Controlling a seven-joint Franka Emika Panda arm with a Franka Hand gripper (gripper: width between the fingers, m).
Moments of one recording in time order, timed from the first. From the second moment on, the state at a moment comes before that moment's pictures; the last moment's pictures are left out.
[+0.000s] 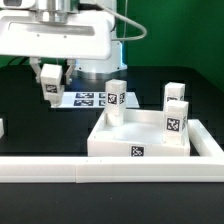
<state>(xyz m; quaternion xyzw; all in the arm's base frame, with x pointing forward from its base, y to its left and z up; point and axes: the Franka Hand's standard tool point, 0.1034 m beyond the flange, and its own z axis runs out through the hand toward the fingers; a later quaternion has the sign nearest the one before) 0.502 -0.088 0.101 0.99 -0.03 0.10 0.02</state>
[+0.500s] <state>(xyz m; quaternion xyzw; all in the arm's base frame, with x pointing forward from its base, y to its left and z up) 0.513 -0.074 0.104 0.99 -0.02 0.12 0.02</state>
